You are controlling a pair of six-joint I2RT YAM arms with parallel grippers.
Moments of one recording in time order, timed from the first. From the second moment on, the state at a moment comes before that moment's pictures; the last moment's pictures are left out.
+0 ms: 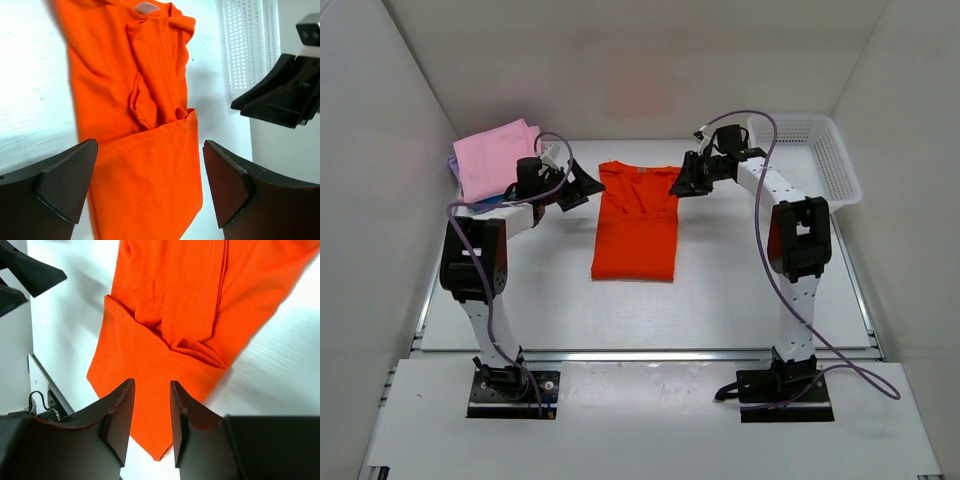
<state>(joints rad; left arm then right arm) -0.11 1.91 1.17 0.27 0.62 -0.66 0.22 2.16 1.82 -0.53 -0.72 0.30</state>
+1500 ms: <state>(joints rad) -0.29 1.59 0.53 0.24 0.49 -0.71 0.41 1.67 0.70 0.05 -0.50 0.86</state>
